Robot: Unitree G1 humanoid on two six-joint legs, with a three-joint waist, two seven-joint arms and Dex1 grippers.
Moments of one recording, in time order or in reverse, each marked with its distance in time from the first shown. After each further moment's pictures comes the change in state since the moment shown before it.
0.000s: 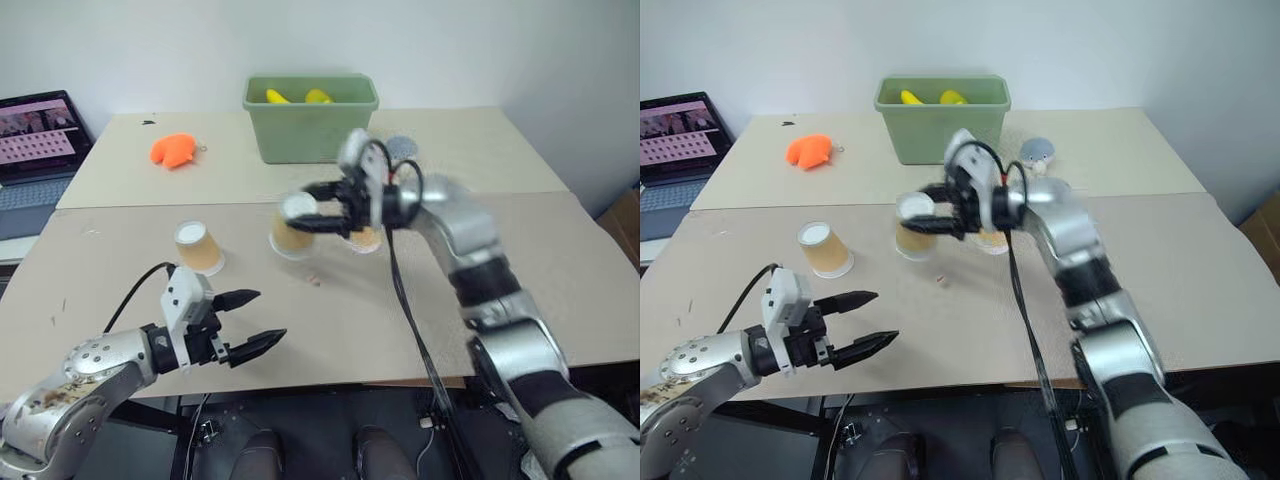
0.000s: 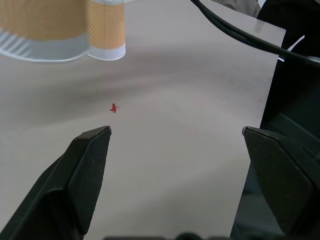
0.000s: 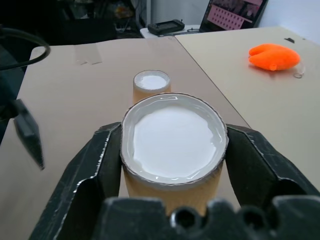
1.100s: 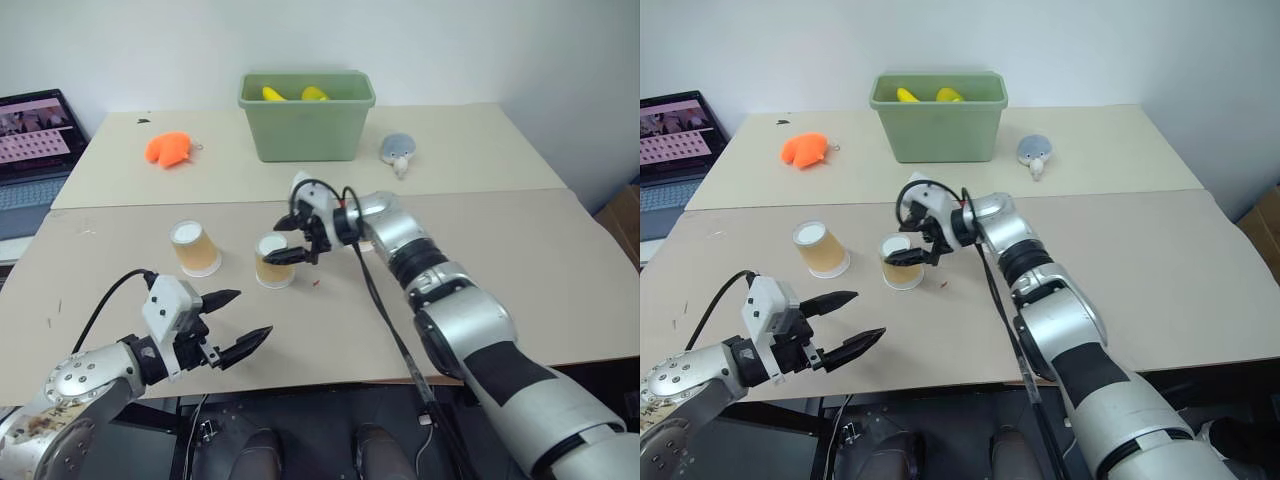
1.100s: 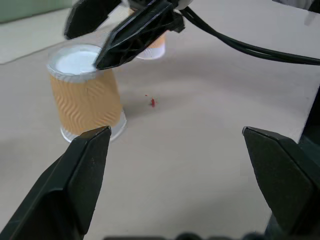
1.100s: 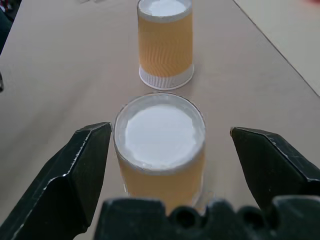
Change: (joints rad) left arm 0.121 -0.060 0.080 -0.098 0.101 -0.062 0.100; right arm -0.026 0.083 -0.089 0.306 -0.179 -0.214 0.139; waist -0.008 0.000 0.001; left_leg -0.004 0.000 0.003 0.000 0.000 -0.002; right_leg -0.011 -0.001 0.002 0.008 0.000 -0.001
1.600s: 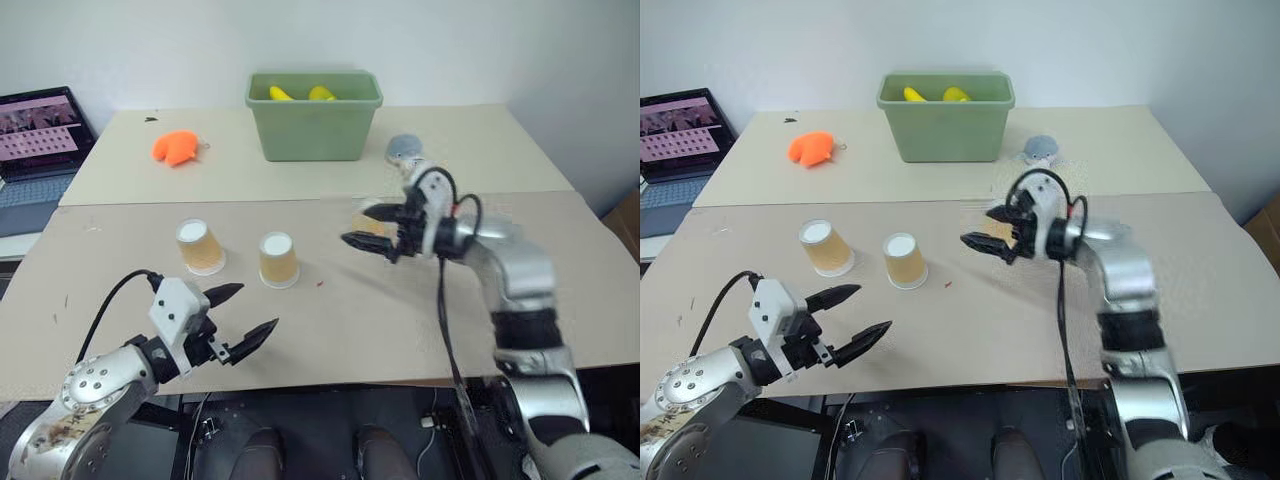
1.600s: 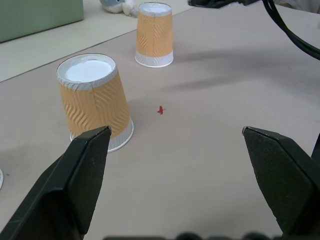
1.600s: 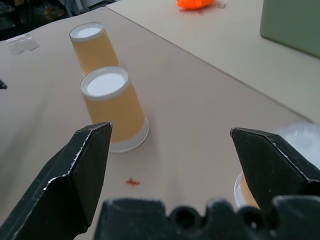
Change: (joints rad) left arm 0.000 -0.045 -0.042 -0.004 0.067 -0.048 0.005; right arm 0.578 -0.286 -0.249 -1.097 0.235 0.702 -0.268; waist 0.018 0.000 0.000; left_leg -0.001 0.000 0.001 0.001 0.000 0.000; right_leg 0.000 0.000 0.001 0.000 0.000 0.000
